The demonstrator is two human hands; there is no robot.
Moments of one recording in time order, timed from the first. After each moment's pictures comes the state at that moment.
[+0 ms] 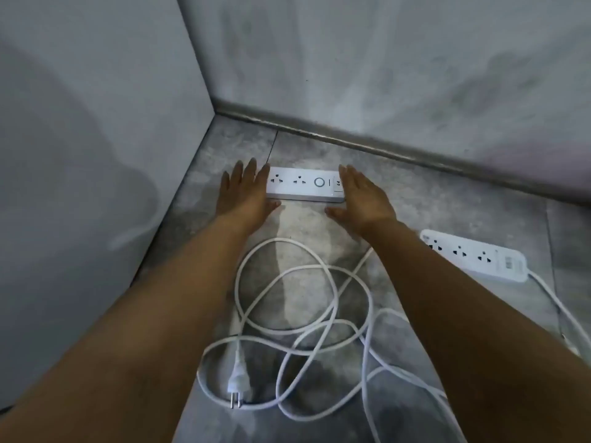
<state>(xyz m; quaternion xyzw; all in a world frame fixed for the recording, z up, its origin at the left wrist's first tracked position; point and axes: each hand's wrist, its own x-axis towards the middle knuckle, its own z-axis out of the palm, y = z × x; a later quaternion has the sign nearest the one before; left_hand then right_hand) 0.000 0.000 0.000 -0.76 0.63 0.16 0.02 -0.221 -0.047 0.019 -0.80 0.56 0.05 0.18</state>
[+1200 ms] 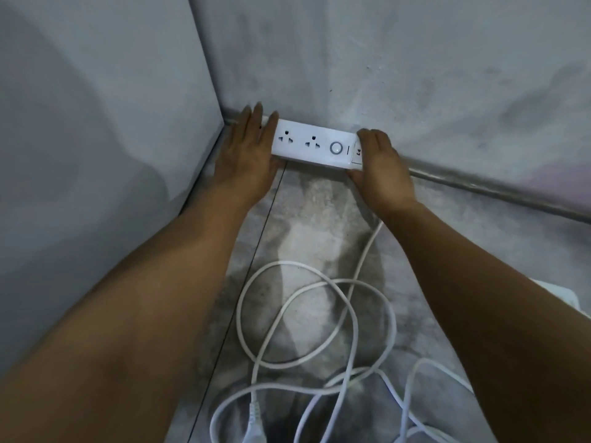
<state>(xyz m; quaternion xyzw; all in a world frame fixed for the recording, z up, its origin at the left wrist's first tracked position) 0.050 -0.070 0.009 -0.69 0.71 -0.01 -0.15 -0.179 -0.123 0.018 -0.82 0.54 -0.15 0.09</state>
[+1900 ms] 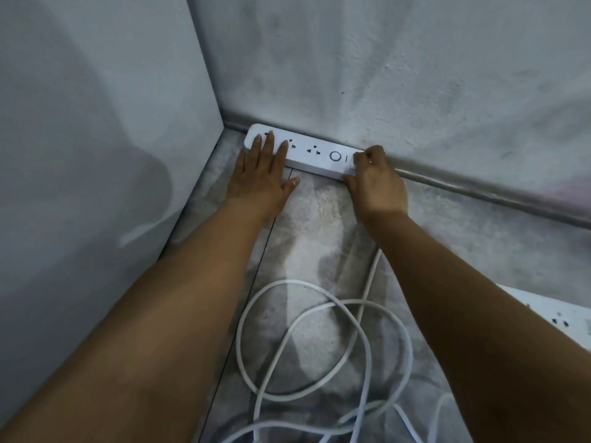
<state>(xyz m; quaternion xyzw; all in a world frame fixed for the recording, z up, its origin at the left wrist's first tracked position) 0.043 -0.089 -0.028 -0.73 0.67 0.14 0.04 -0.155 -0.135 -0.016 -0.79 0.60 -0.07 0.06</state>
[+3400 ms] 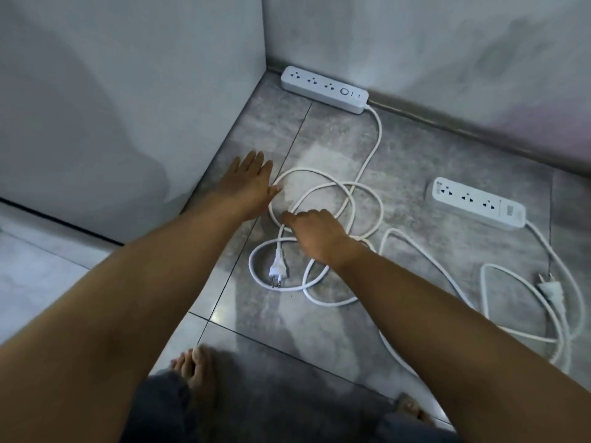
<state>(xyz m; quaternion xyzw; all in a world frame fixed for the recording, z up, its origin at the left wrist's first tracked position) 0.017 0.164 0.052 -0.73 0.66 0.15 0.11 -0.156 0.155 0.029 -0.93 0.31 0.15 0.10</state>
